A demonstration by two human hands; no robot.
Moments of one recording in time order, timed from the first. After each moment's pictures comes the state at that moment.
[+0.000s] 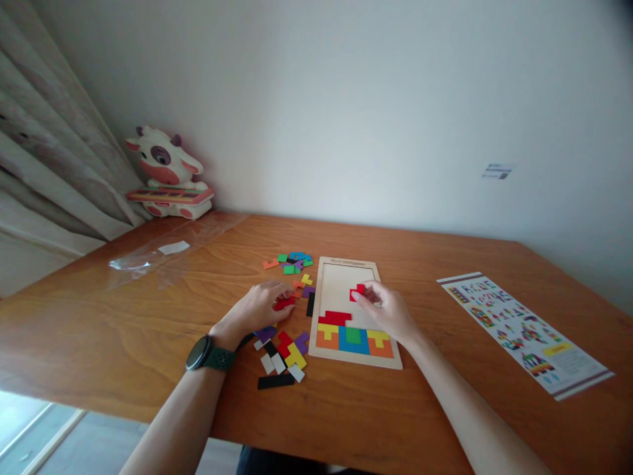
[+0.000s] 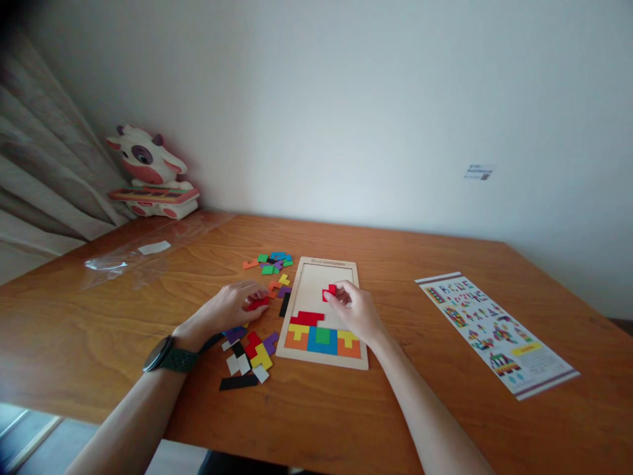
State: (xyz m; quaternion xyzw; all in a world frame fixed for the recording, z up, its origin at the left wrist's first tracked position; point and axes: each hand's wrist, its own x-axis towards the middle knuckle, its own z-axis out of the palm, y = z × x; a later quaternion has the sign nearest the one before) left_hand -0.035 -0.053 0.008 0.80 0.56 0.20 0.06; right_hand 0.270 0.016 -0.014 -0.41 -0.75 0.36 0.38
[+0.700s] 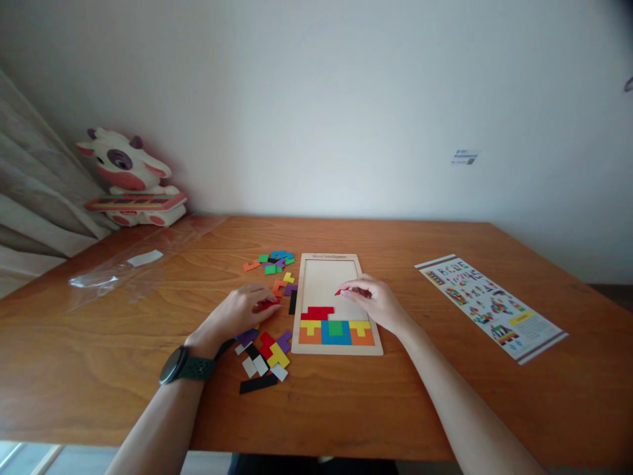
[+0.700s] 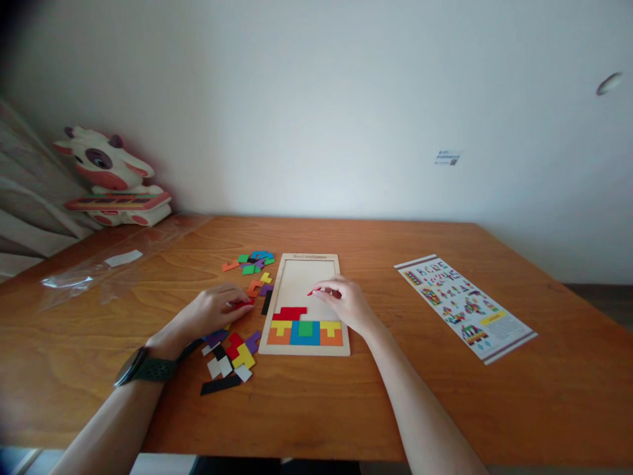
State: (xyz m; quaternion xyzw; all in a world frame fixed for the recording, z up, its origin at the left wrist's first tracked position) left_hand -0.035 -0.048 0.008 0.84 0.50 0.22 0.07; right_hand 0.295 0.015 -0.009 -0.40 -0.77 0.34 0.36
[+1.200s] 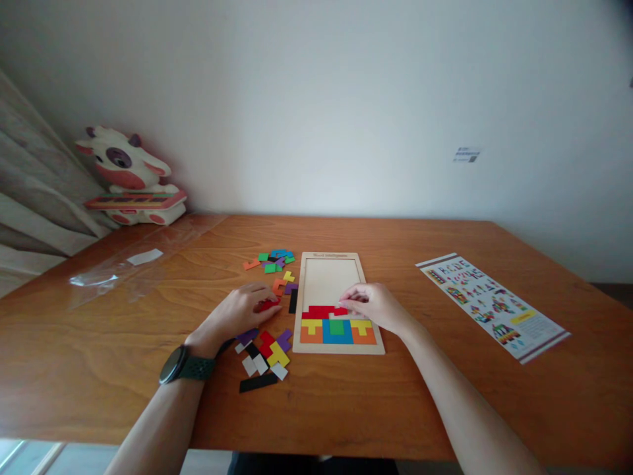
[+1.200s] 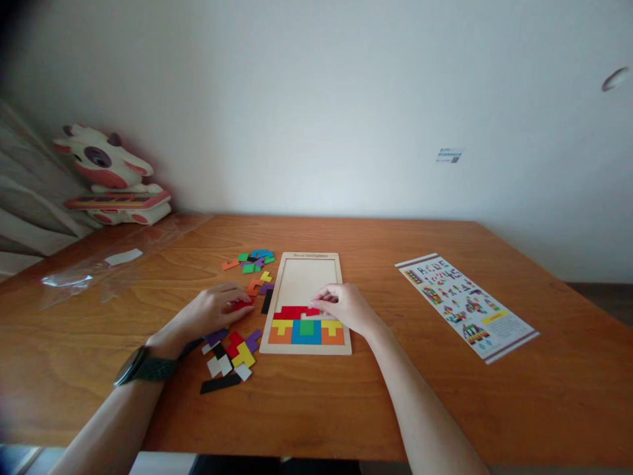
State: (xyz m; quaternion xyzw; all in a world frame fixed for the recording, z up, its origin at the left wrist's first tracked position) left_hand -0.033 -0.049 0.009 0.84 0.50 0.19 0.07; right_hand 0.295 0.010 -0.009 -0.42 -0.72 0.48 0.27
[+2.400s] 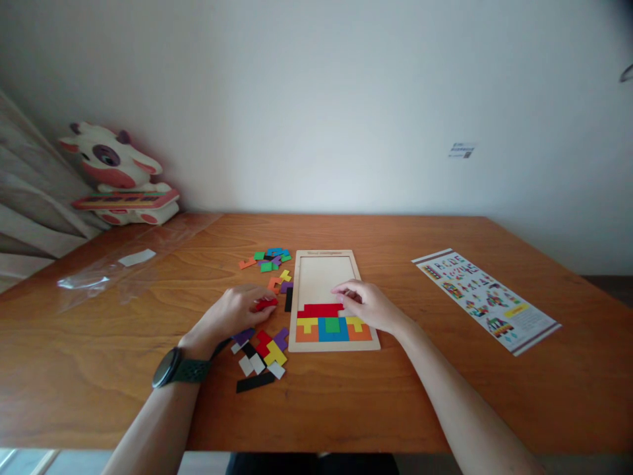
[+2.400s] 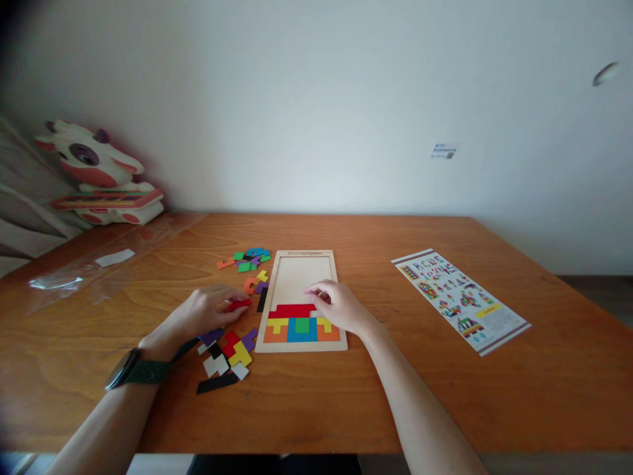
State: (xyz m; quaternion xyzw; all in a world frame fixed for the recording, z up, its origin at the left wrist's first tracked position) left_hand -0.038 -0.050 0.005 0.84 0.49 0.22 0.04; right_hand 0.291 0.008 -0.010 -0.39 -0.78 0.41 0.28
